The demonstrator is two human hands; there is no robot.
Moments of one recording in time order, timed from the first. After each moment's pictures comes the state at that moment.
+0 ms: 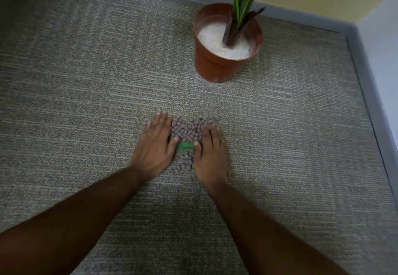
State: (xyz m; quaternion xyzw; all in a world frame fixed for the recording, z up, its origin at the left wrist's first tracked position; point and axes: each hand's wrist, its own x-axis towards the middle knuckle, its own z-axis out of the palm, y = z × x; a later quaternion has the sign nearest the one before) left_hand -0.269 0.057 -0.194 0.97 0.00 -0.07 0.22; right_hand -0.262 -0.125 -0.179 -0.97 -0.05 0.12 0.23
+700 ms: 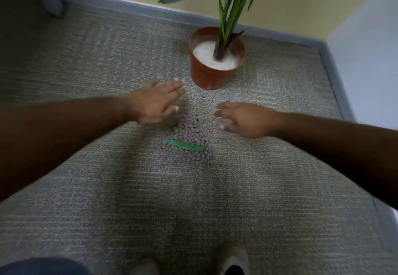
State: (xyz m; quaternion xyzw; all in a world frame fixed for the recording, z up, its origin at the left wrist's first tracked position) left_hand -0.198 0.111 -0.037 0.95 -0.27 -0.14 0.04; right_hand -0.178 -0.188 0.017 -0.89 -0.37 0.26 -0.04
